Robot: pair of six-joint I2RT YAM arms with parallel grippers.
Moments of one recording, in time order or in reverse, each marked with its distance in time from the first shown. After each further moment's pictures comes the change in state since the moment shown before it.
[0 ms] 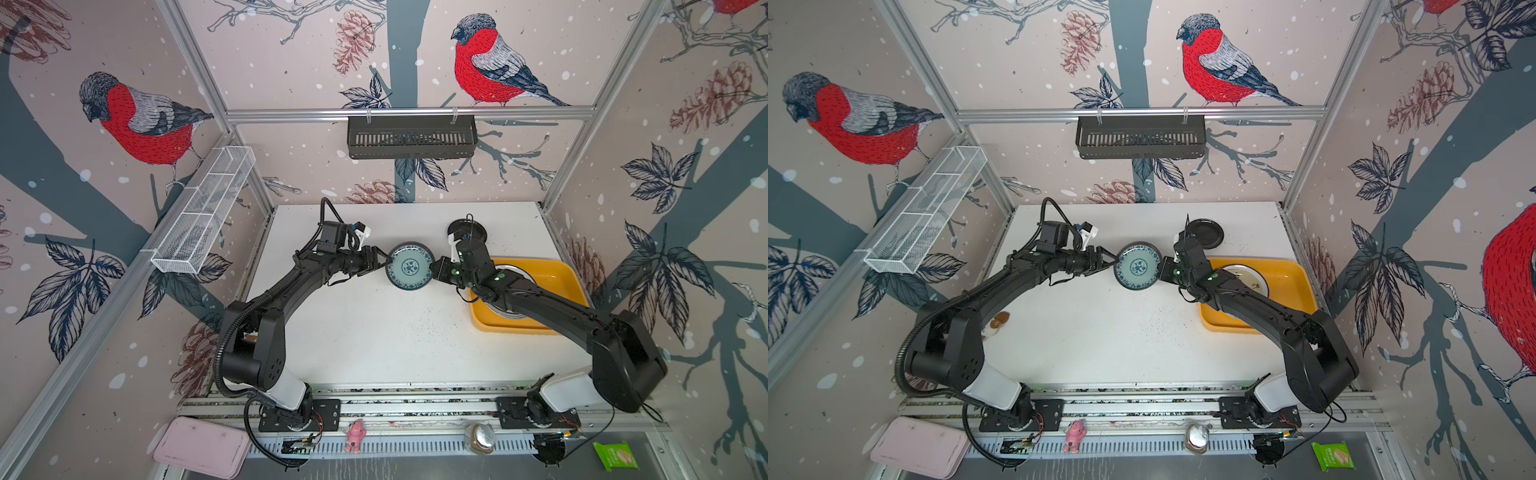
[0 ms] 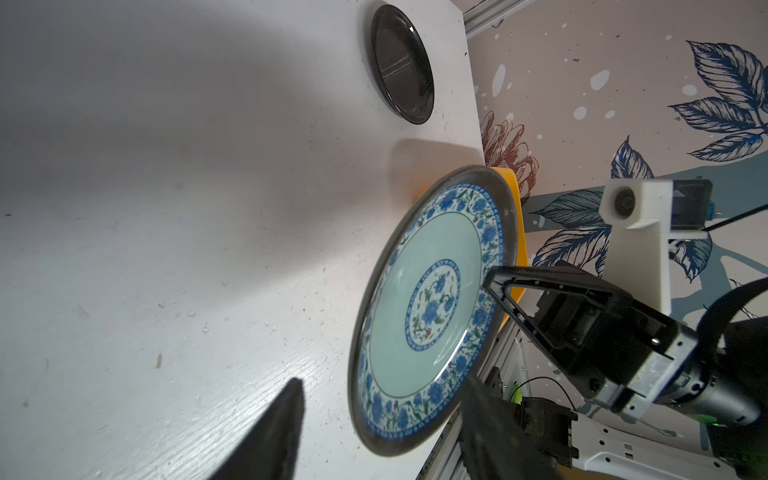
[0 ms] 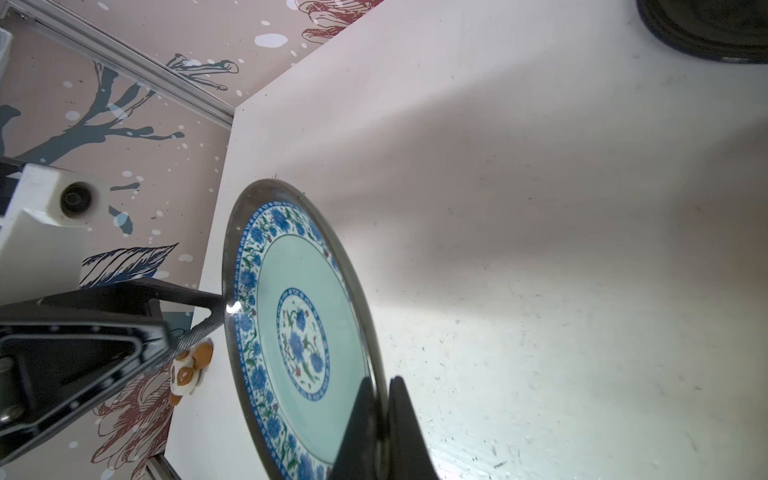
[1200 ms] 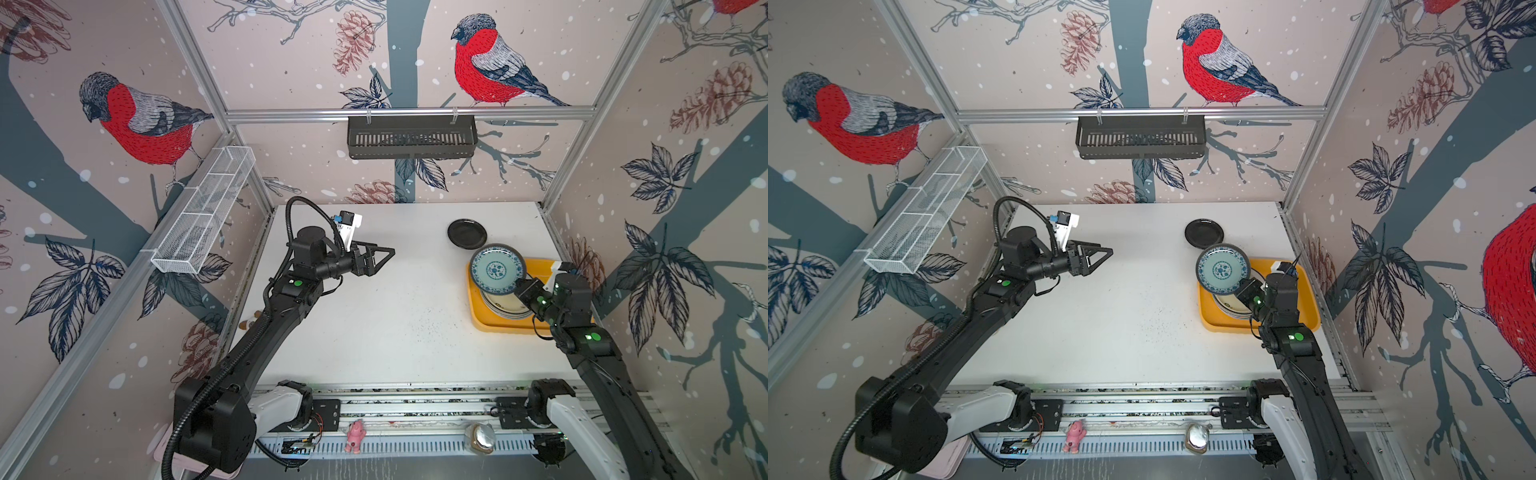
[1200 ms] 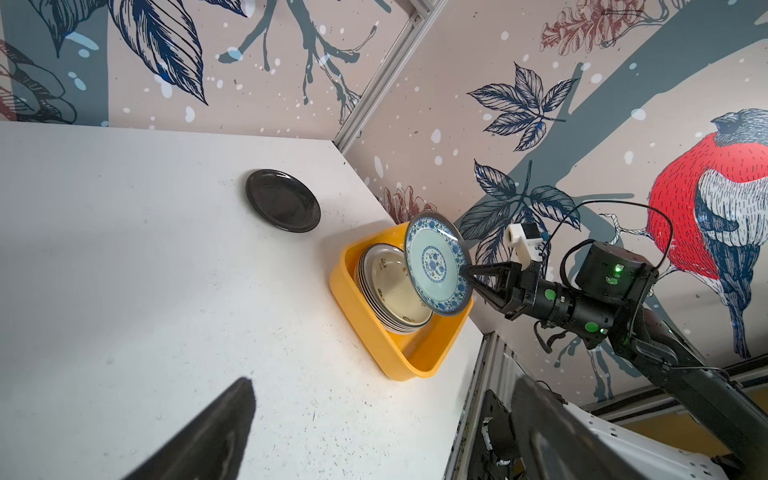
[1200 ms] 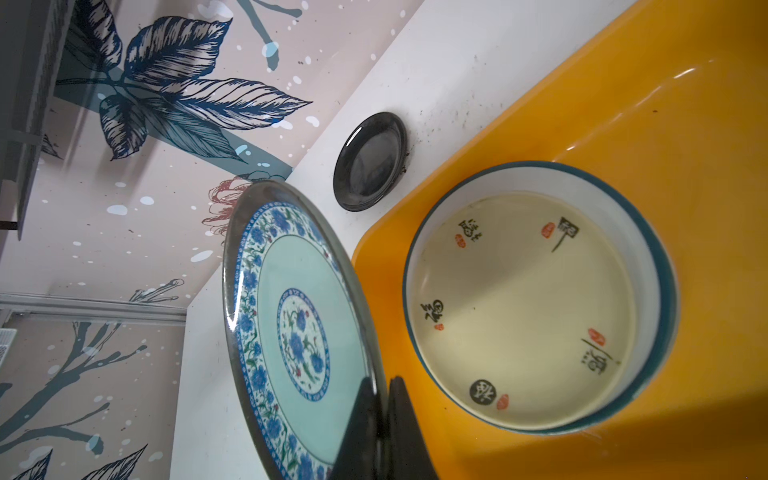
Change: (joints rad) left arm -0.023 -0.389 -0.177 0.317 0.041 0.034; right arm -0.583 -0.769 -0.345 -0.347 -0.005 0.027
